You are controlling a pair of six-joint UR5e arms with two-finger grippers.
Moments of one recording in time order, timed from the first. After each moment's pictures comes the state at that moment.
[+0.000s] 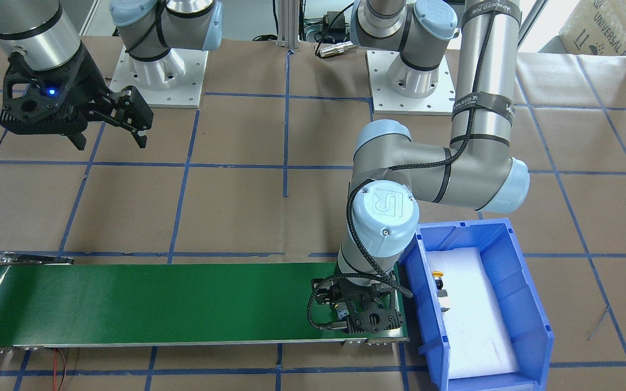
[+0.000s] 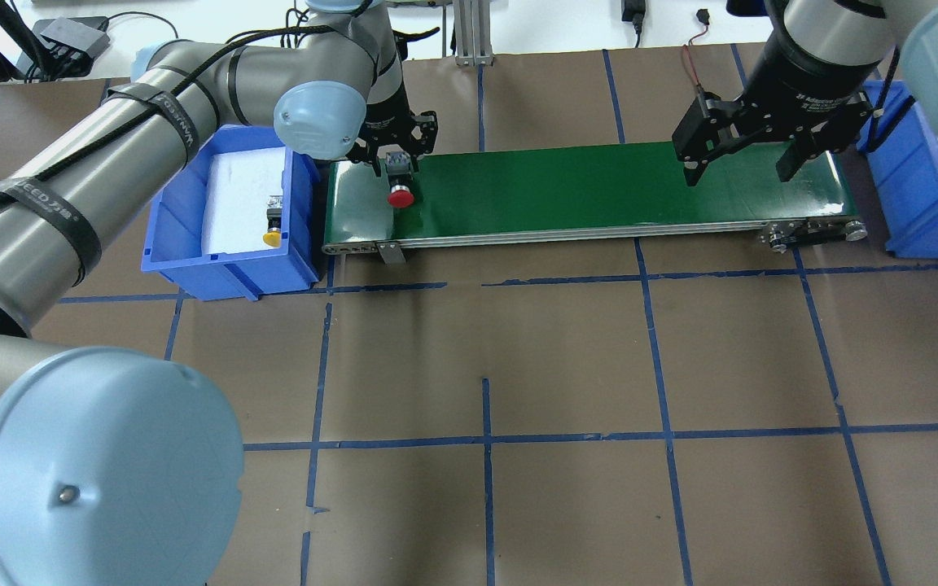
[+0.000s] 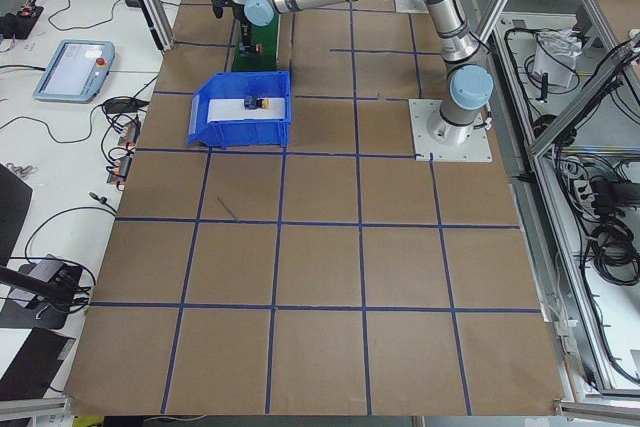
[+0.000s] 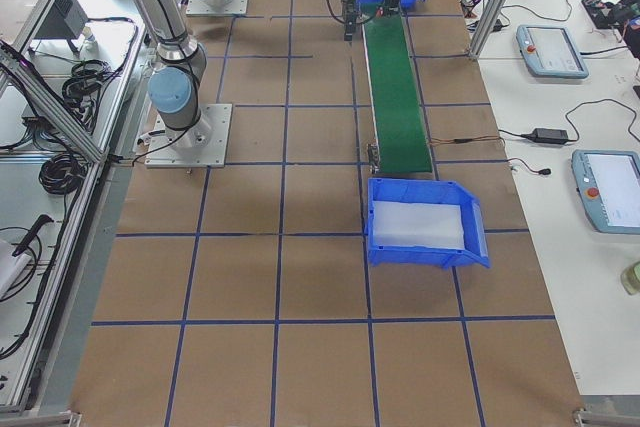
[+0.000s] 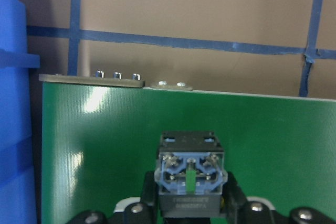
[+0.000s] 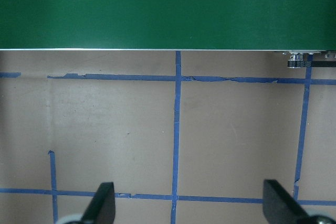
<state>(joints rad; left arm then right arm) -1.75 -2.17 -1.32 -1.16 1.59 -0.29 1.51 -1.57 1.58 -1.59 -1.53 -0.09</state>
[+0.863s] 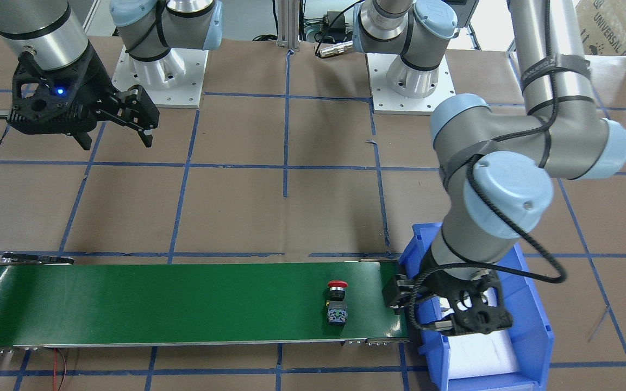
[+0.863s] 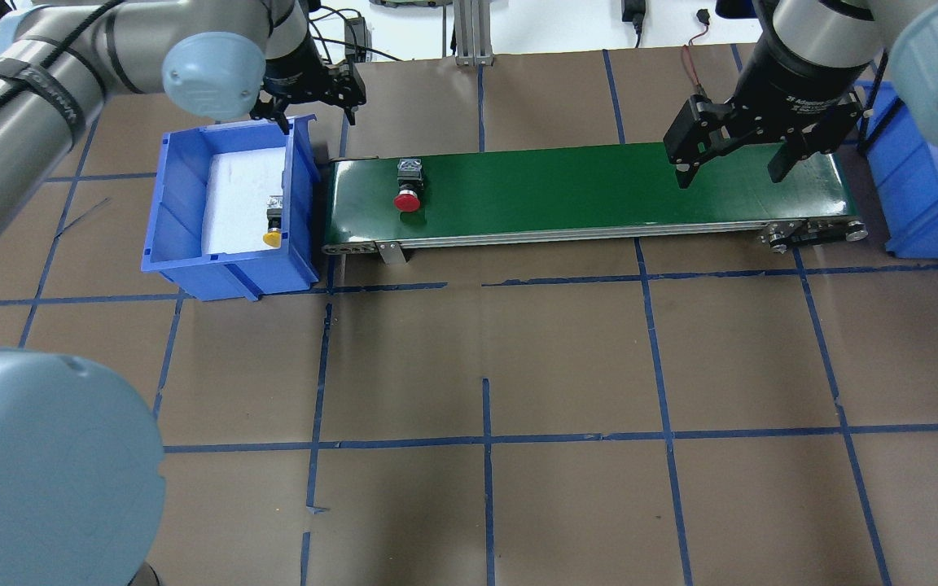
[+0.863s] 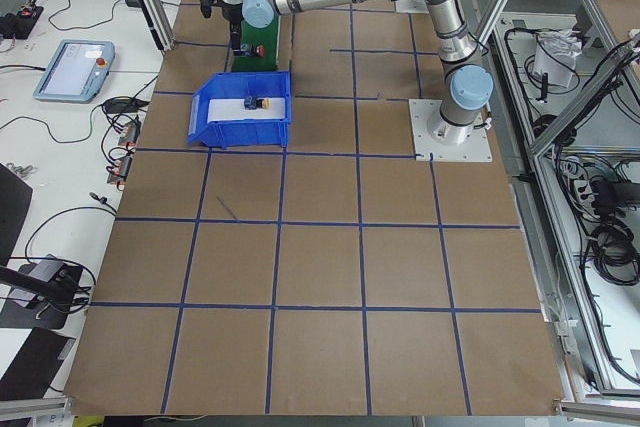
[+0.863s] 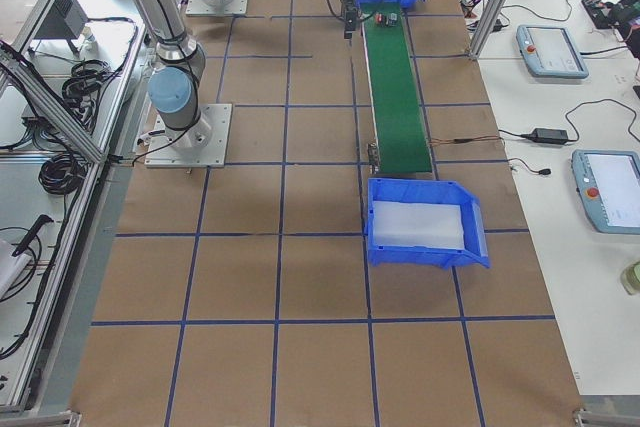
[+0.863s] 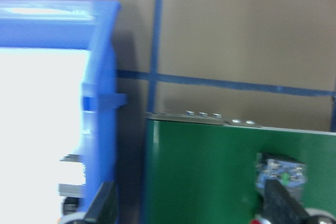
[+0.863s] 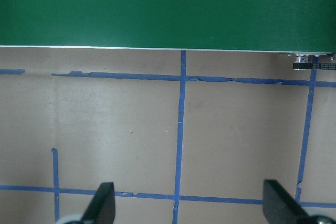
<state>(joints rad) -1.58 -2.06 -1.32 -1.20 1.58 -0.11 1.53 -1.57 1.58 -1.60 -1.53 -0.09</state>
